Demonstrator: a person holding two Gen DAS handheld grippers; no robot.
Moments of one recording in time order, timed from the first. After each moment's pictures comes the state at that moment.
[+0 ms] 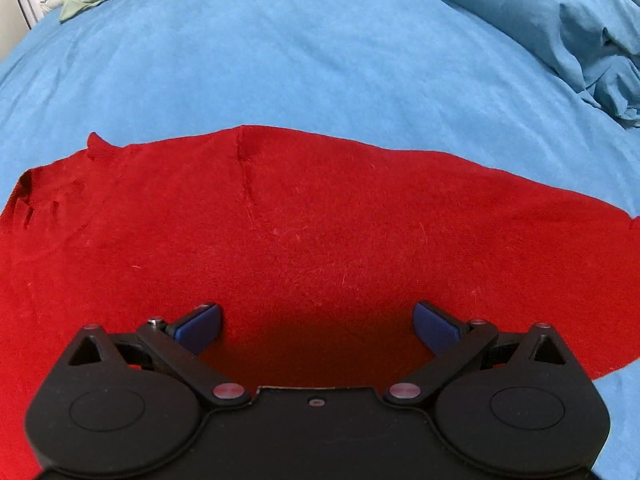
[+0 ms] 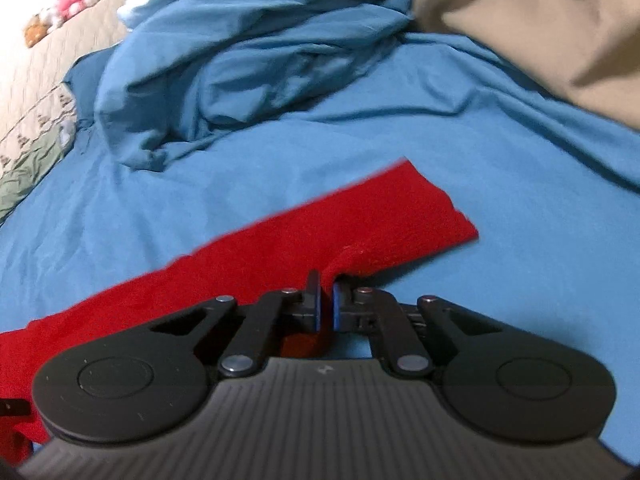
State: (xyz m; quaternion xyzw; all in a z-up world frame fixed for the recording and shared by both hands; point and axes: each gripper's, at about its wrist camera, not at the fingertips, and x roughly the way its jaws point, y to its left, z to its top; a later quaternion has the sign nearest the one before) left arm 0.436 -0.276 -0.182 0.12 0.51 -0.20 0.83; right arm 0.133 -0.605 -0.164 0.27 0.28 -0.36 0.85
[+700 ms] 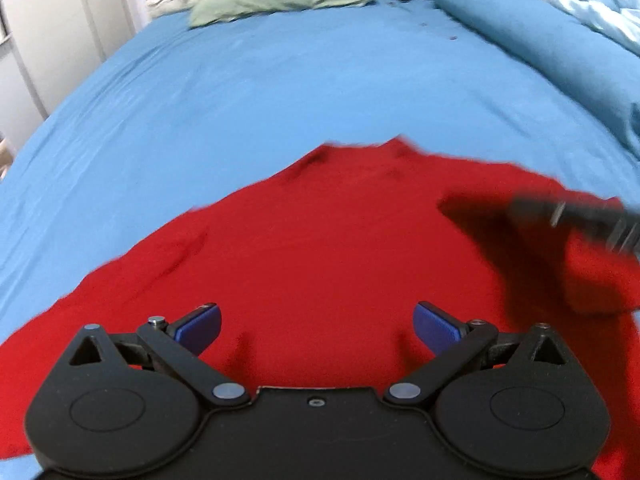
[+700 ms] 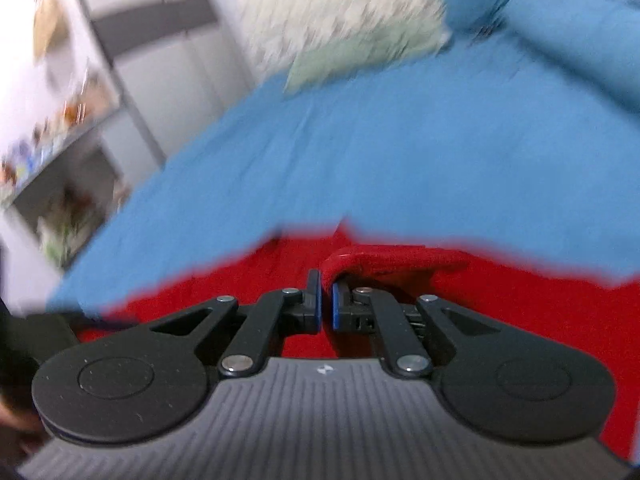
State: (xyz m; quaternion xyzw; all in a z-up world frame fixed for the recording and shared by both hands) left arm 0.424 -0.023 -0.133 0.09 0.45 -0.11 0.88; right arm 0.344 -0.258 -0.117 0.15 0.33 0.10 0.93
